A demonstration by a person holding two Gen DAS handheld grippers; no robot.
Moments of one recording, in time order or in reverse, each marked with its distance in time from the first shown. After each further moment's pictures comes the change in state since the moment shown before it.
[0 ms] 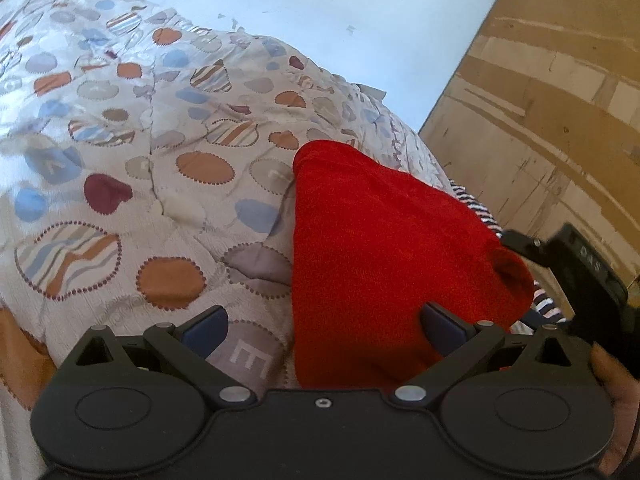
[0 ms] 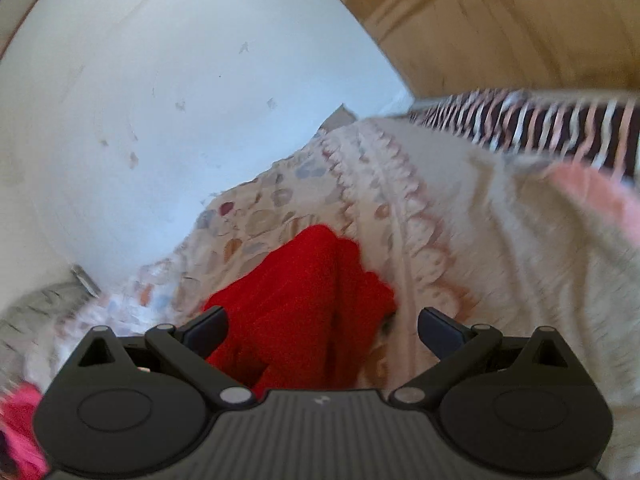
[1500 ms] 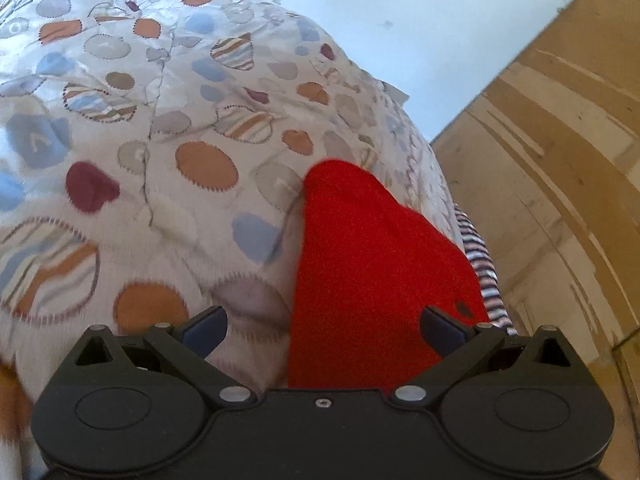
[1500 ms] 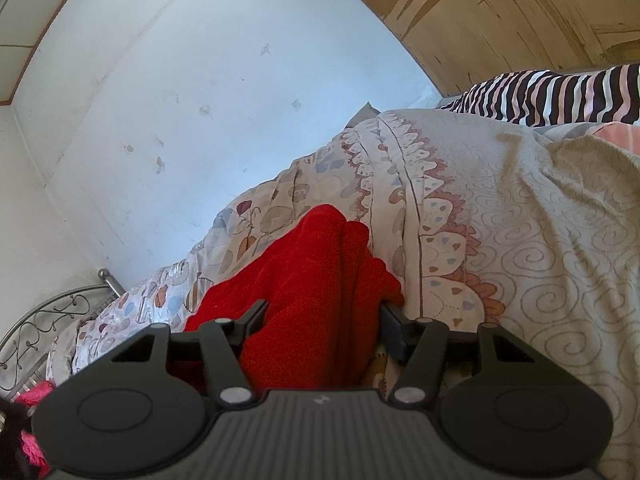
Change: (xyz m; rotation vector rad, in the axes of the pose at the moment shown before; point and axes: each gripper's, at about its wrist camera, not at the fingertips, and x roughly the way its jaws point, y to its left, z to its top) left arm 0.032 0.022 0.049 -0.219 0.061 -0.051; right arm 0.041 -0.028 -0.017 -0.024 -0.034 0.088
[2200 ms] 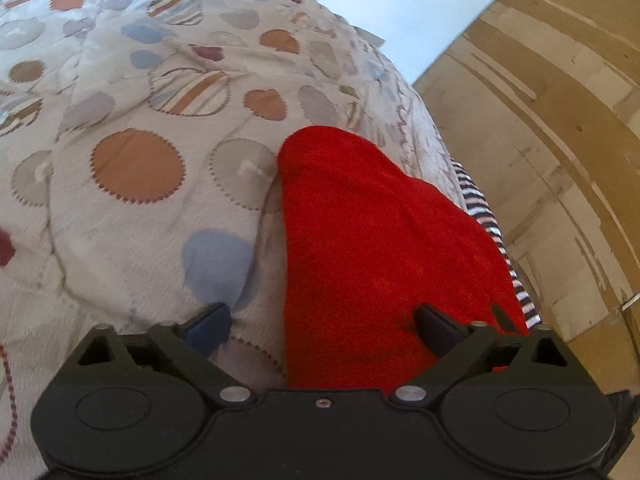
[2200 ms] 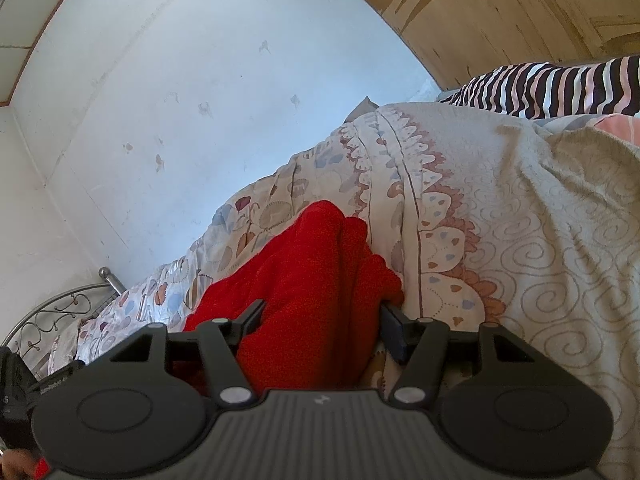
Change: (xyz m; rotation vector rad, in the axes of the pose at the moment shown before) left arm 0.085 0.003 0.032 0.123 0.173 -0.070; right arm 0.004 -0.001 -0.001 0.008 0.018 0.003
